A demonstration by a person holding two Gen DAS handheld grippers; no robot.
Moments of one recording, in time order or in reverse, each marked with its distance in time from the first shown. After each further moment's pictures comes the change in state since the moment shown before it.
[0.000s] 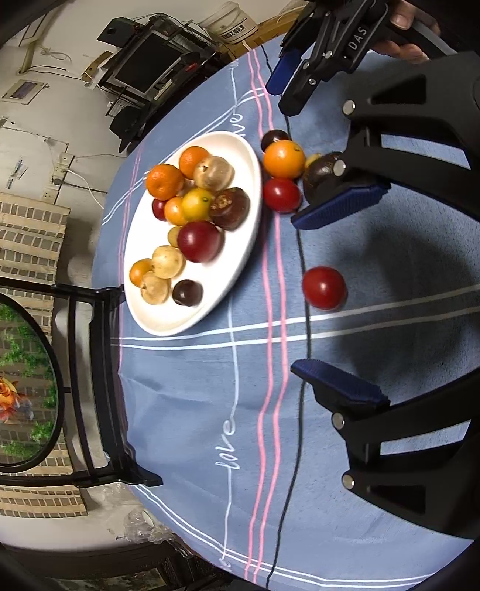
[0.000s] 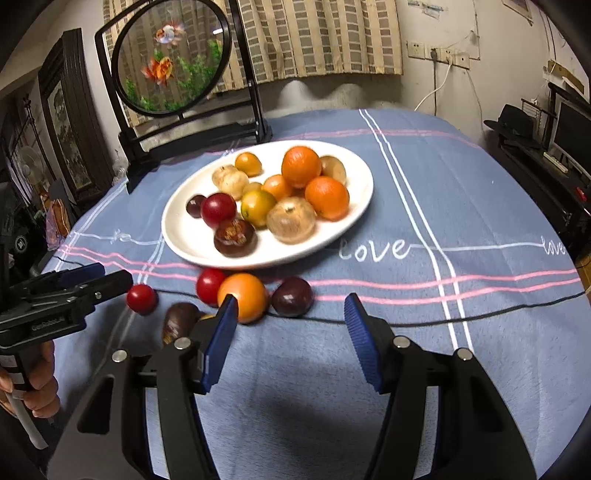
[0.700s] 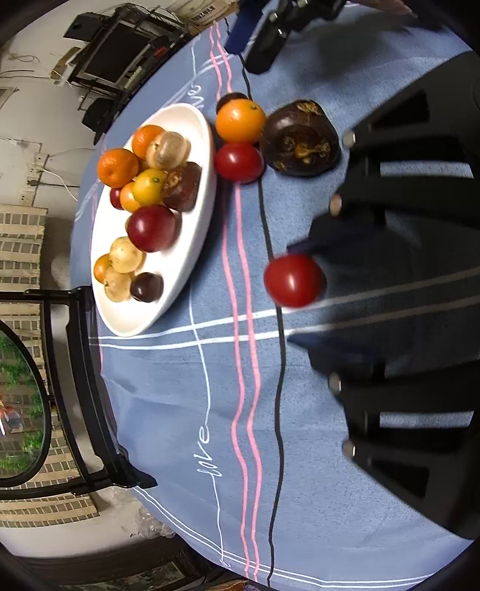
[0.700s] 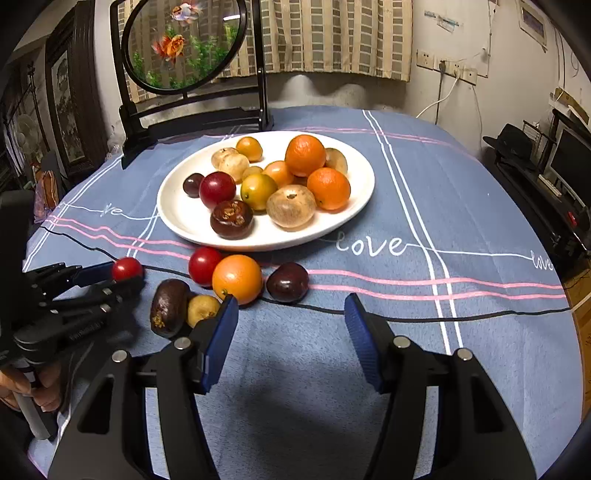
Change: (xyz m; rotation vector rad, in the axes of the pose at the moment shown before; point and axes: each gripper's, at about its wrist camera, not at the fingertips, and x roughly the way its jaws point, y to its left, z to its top) left arm 0.031 -0.006 -0.021 0.078 0.017 0.080; right arm 0.000 0.012 -0.005 -0.084 0.013 -0.066
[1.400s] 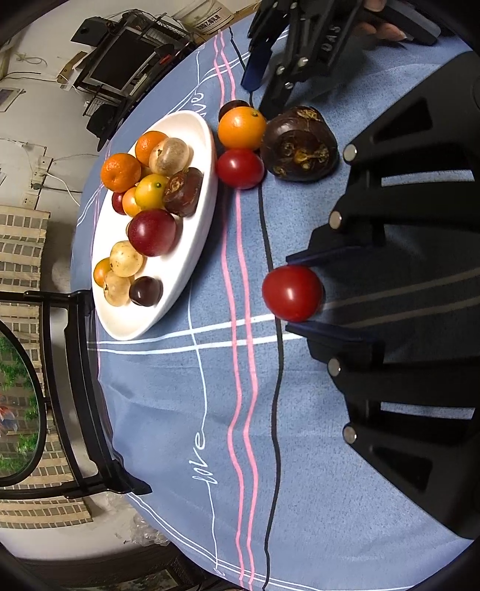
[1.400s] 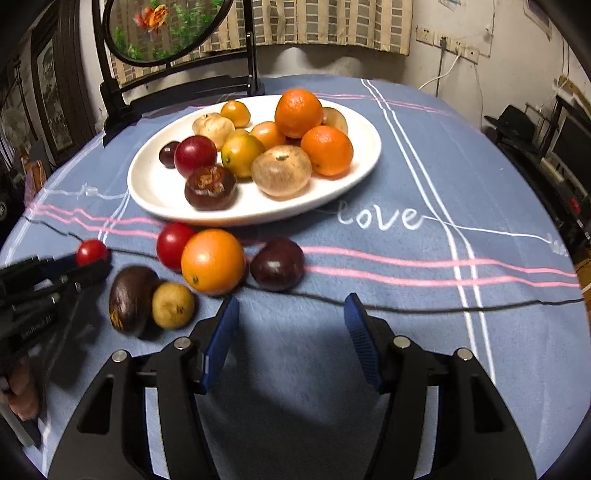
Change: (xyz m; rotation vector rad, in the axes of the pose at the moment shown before) left arm 0.001 0.003 -0.001 -0.015 0.008 -0.042; right arm 0.041 -0.004 0.001 0.031 0.088 -0.005
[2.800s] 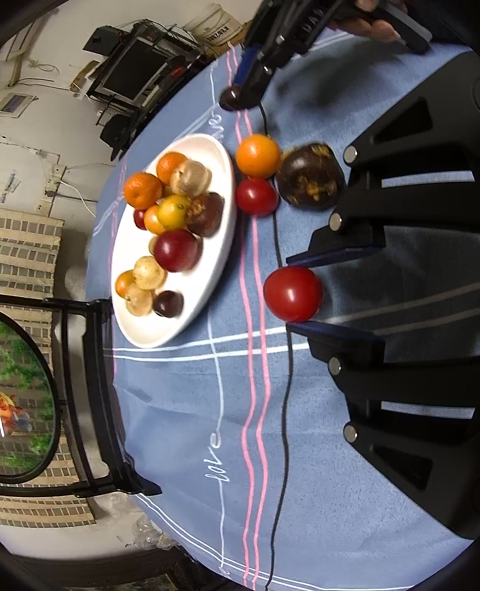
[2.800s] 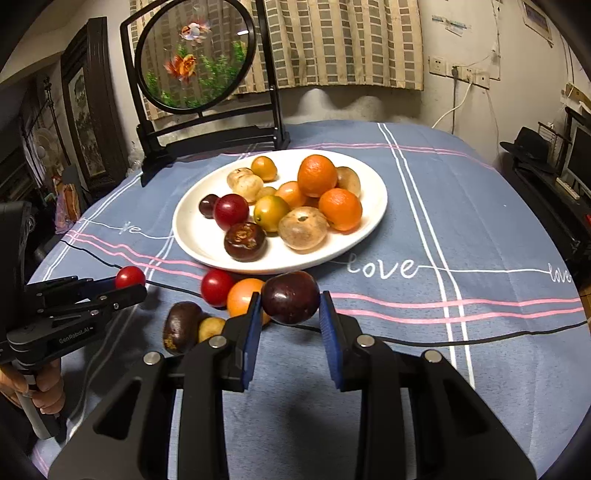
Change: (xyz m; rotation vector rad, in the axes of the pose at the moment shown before) left arm -0.025 -0.005 0.008 -0.011 -0.049 -0.044; right arm -0.048 -0.005 0.003 -0.029 -0.156 0.135
